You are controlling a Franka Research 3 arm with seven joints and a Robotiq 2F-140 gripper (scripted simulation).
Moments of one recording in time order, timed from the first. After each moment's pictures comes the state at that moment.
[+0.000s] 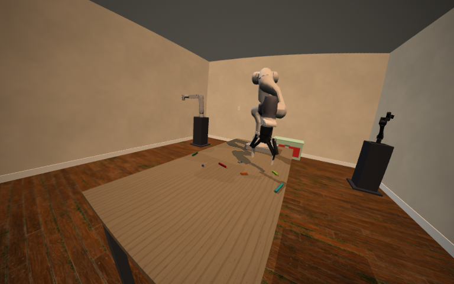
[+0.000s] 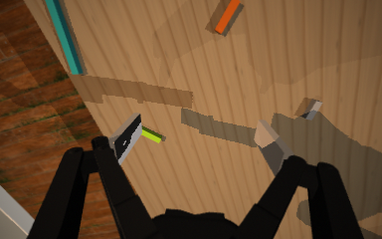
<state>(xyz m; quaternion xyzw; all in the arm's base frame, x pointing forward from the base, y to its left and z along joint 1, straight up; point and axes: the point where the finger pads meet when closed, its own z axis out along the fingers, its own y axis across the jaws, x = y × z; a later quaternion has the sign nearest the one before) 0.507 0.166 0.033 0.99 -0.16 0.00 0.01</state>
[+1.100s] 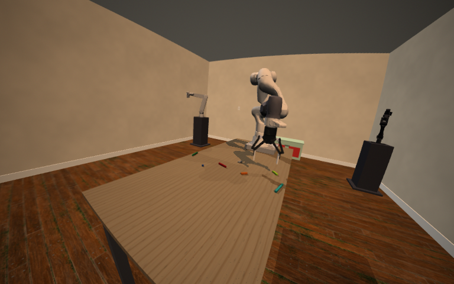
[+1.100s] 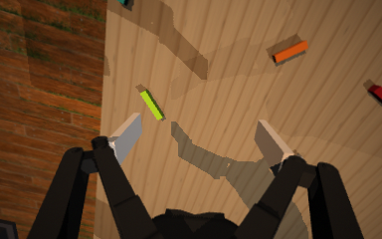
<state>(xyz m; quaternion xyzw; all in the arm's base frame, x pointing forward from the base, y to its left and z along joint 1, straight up) 0.503 0.191 0.033 0.99 0.13 0.00 0.00</state>
